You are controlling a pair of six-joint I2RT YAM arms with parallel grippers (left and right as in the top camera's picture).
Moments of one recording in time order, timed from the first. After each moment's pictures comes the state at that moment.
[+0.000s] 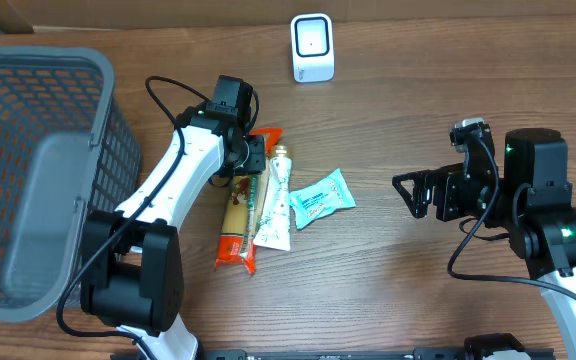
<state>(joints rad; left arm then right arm) -0.25 1.84 1.35 -0.84 0.05 -0.31 0.11 1.06 1.04 -0.83 -0.50 0.10</state>
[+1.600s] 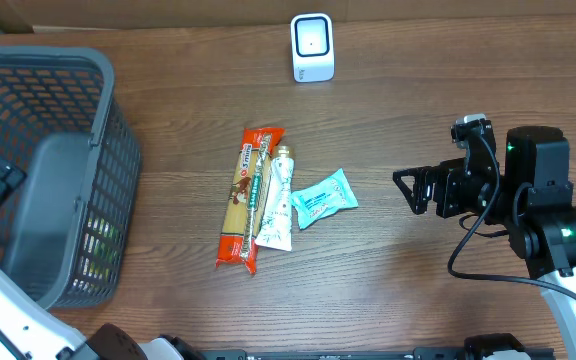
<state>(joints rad) 0.79 1.52 1.84 -1.45 0.03 -0.18 0.11 1.06 1.04 -0.79 -0.49 0.10</state>
